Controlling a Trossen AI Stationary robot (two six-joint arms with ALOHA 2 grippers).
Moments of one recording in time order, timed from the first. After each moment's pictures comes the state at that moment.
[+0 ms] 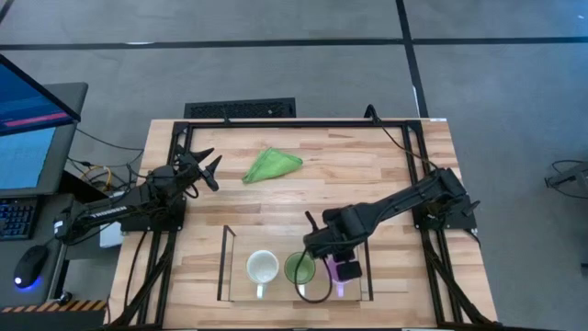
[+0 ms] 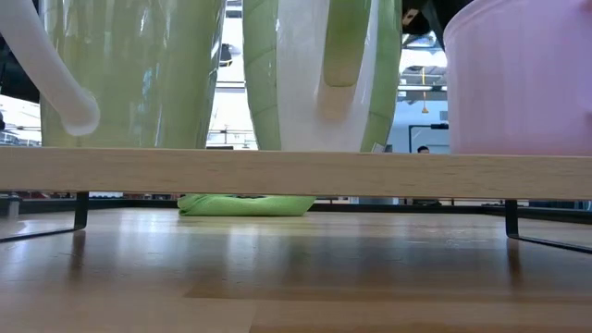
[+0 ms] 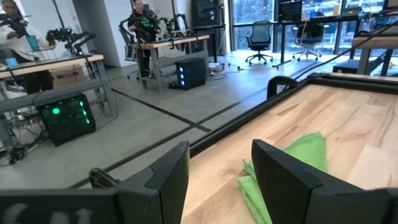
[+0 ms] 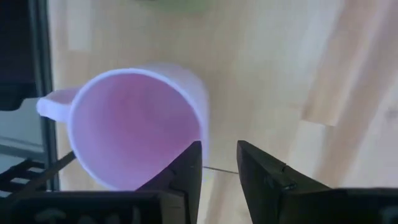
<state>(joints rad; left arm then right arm) 0.35 0.14 0.01 0.09 -0.48 0.06 0.40 1.93 1.79 -1.37 -0.10 0.16</state>
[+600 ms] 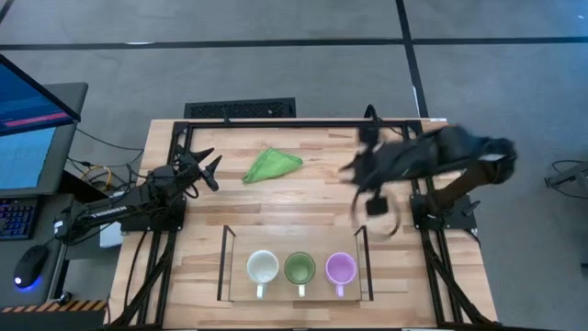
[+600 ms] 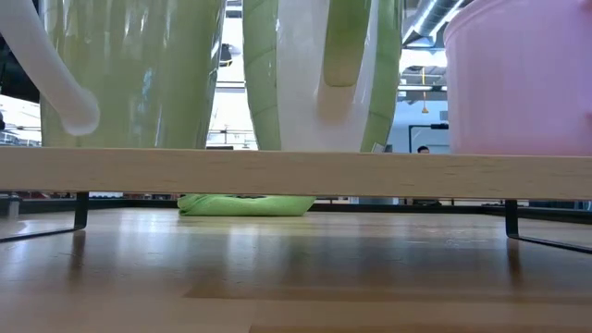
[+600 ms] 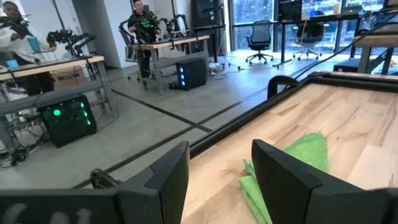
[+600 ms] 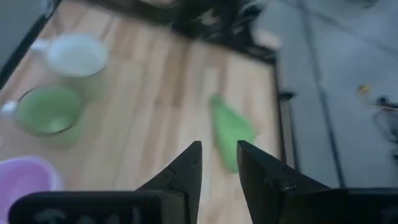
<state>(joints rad) 0.35 0.14 0.01 0.09 -0.48 0.07 0.26 1.50 2.01 -1.29 0.32 -0.22</state>
